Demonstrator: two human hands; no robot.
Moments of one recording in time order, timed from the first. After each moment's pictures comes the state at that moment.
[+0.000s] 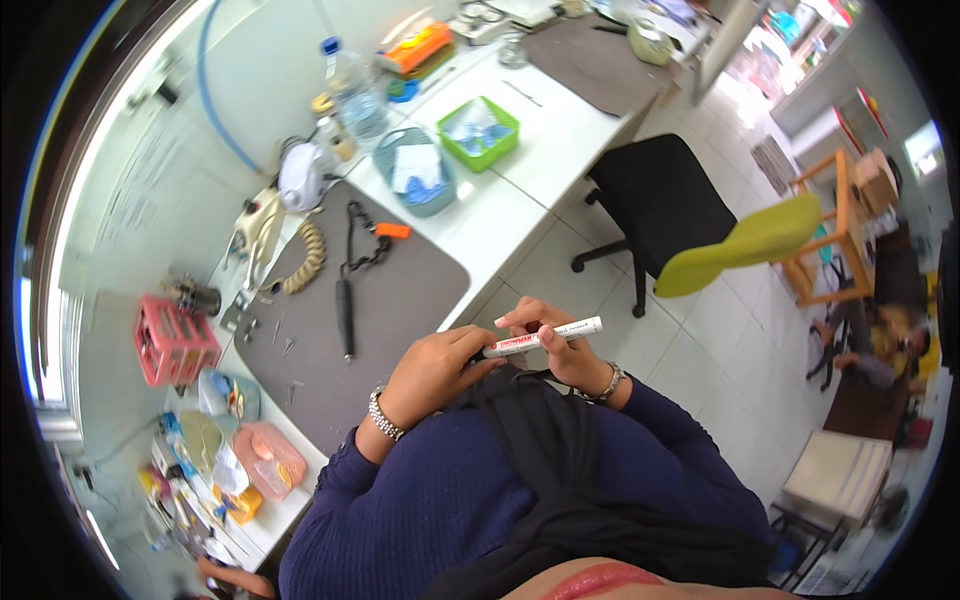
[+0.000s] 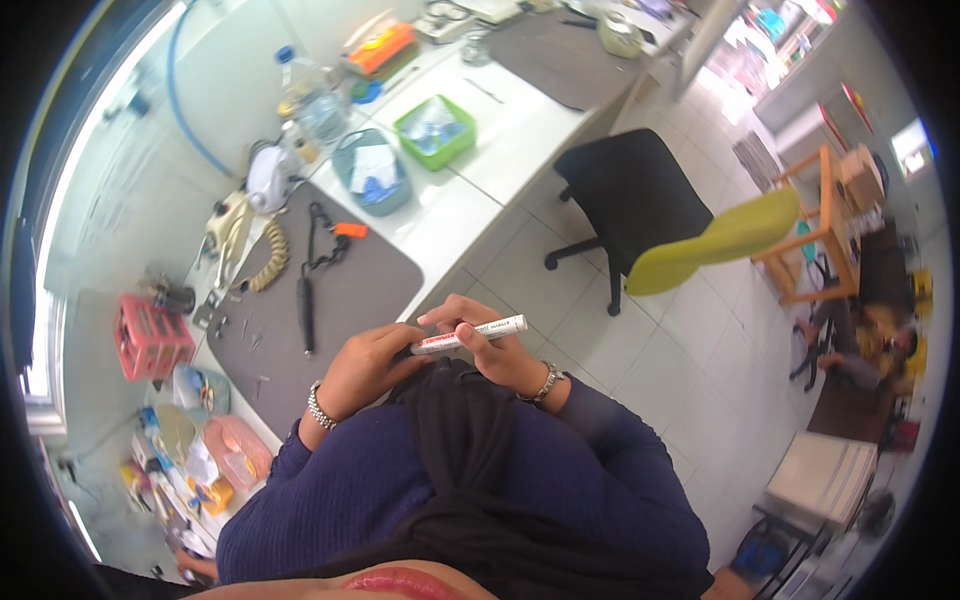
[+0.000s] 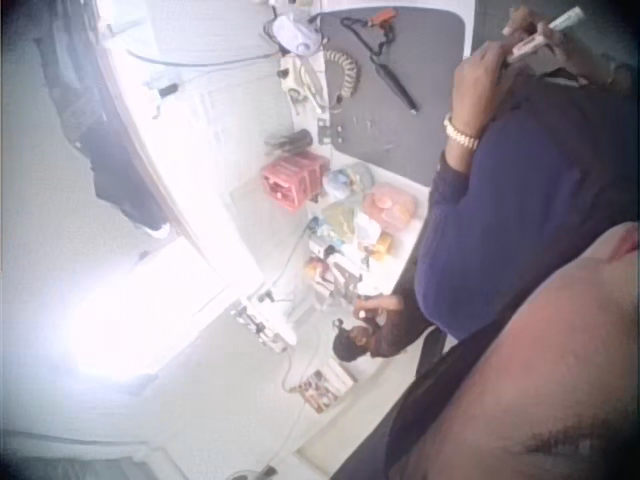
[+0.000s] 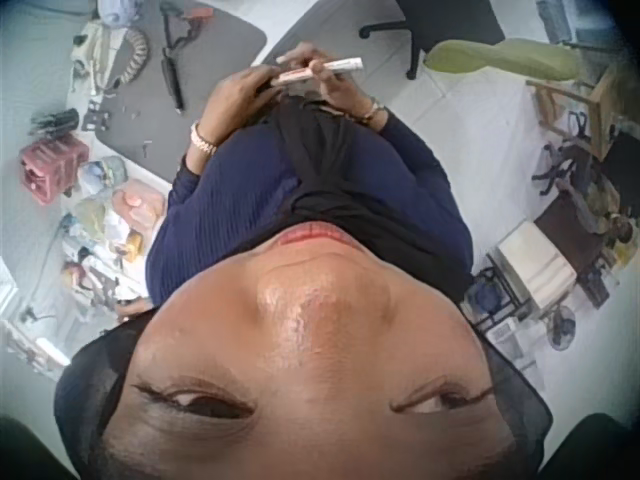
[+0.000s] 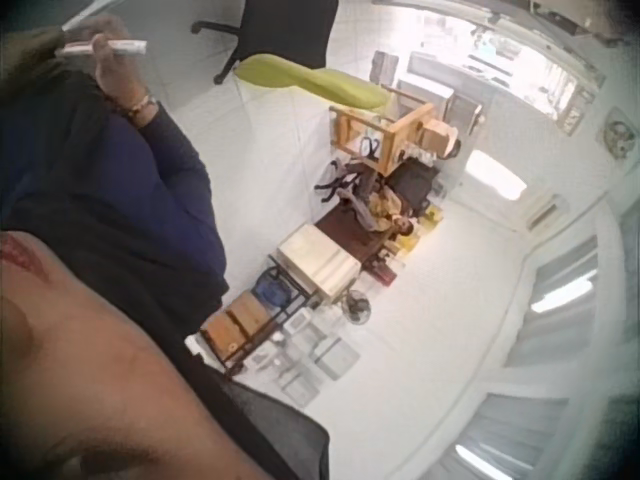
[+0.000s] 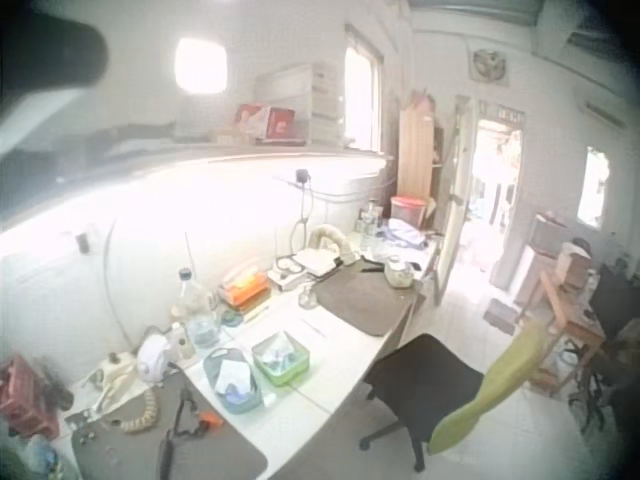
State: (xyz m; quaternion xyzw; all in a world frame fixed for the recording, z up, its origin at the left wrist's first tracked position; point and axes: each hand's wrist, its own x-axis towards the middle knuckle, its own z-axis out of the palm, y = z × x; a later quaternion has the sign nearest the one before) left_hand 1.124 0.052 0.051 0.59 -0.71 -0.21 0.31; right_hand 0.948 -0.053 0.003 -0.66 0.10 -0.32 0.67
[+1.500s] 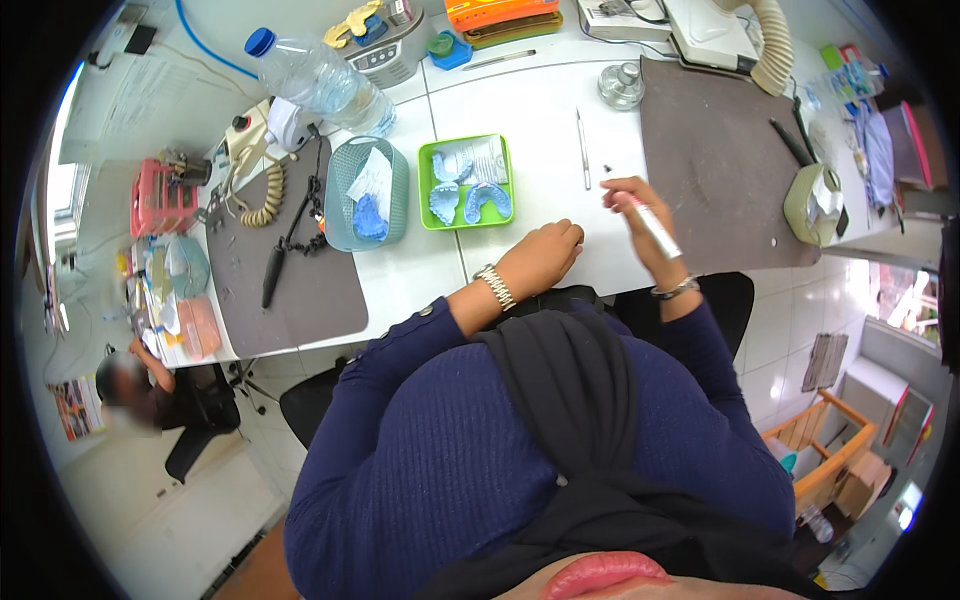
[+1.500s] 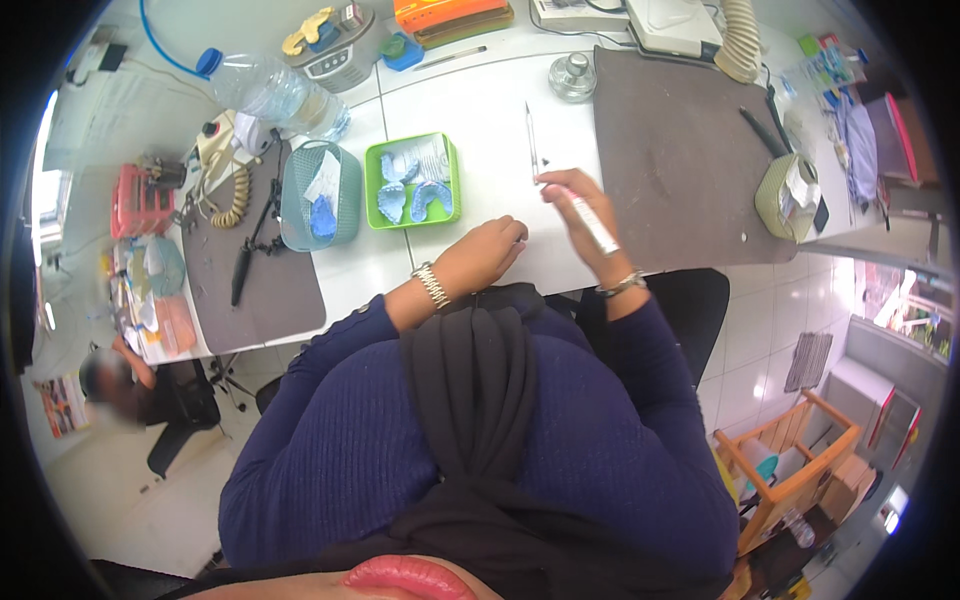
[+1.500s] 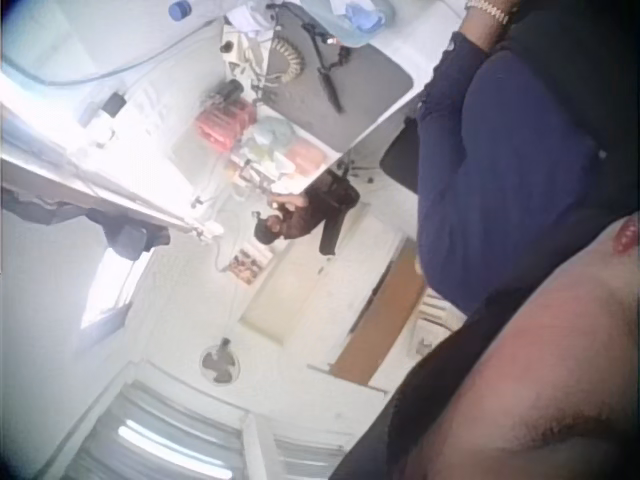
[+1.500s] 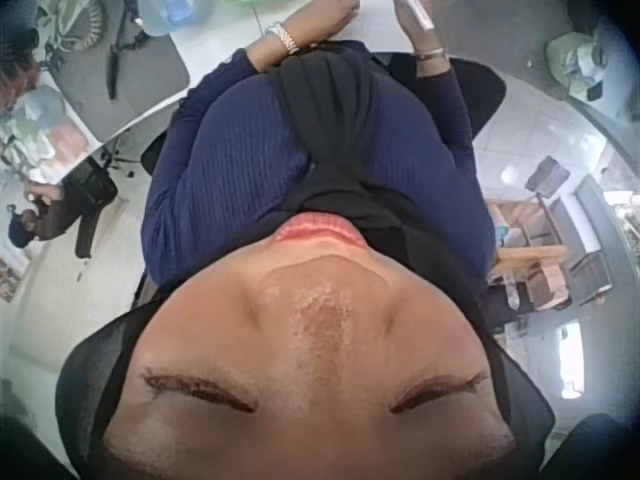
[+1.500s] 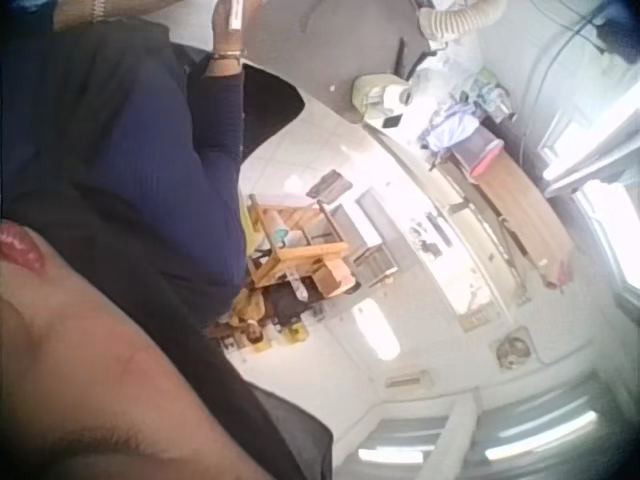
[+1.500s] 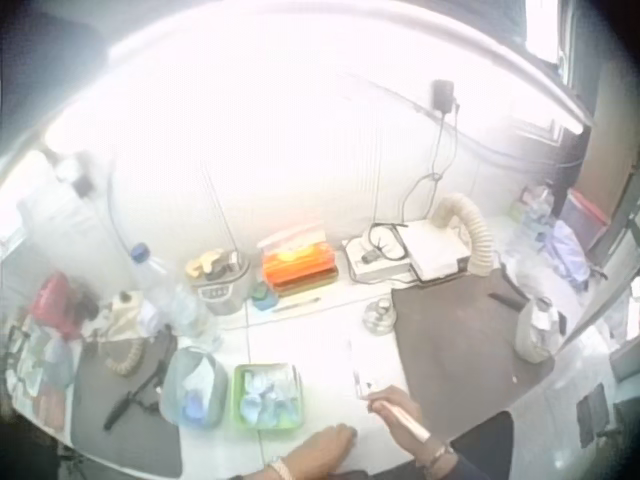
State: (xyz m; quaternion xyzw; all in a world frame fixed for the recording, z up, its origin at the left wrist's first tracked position) left_hand 1.108 -0.396 -0.102 0.77 -0.50 -0.25 0.30; right_hand 1.038 -0.574 -0.070 -0.74 0.12 -0.13 0.65
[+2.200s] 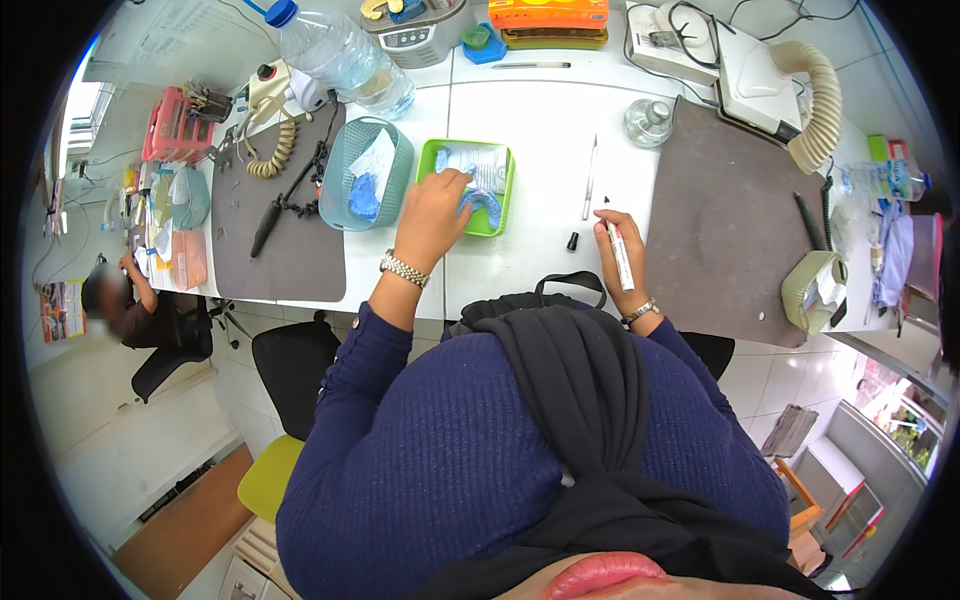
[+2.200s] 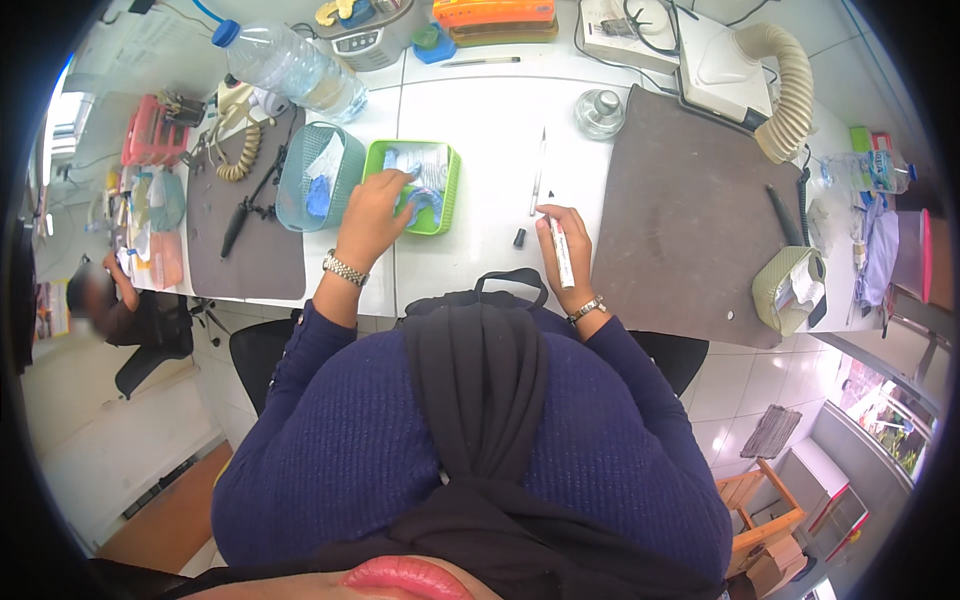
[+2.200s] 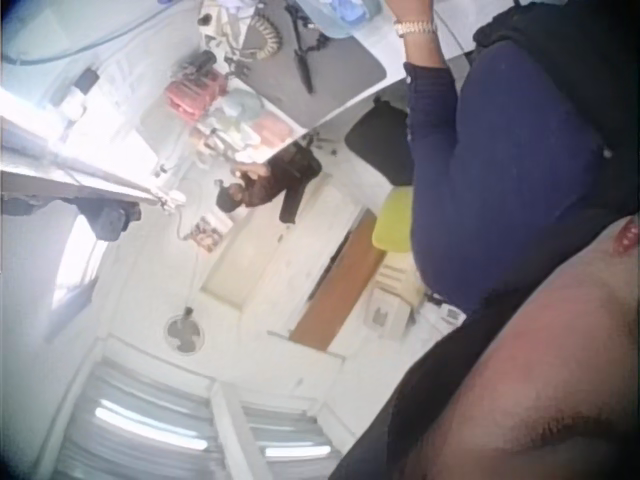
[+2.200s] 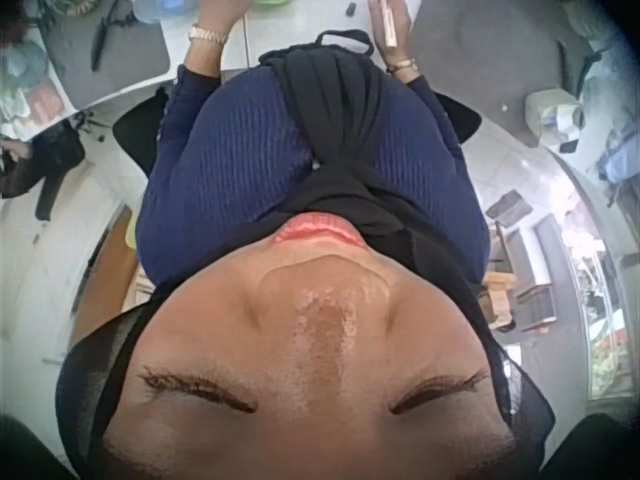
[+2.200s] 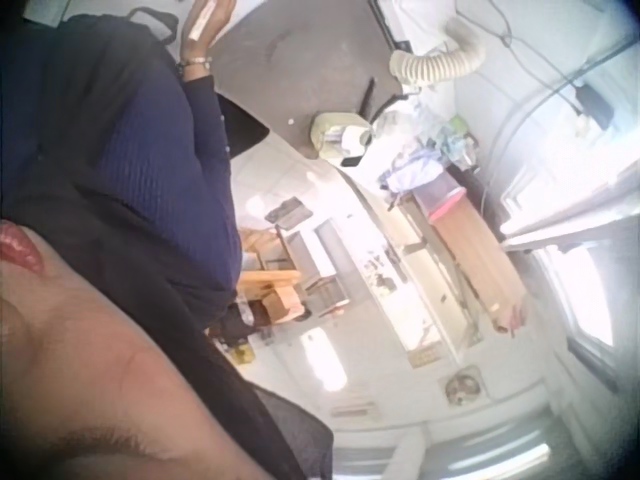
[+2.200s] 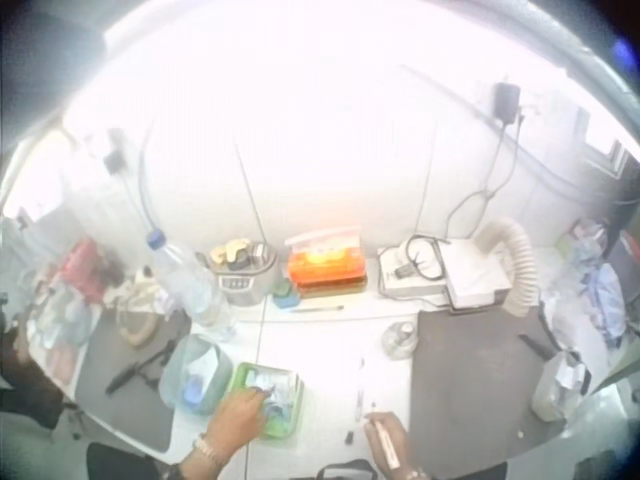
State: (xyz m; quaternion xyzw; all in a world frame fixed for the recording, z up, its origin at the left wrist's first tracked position) left_hand 1.176 -0.343 -0.070 0.94 -0.30 0.02 0.18; right_hand 1.052 -0.592 -0.126 -0.82 0.11 -0.16 0.54
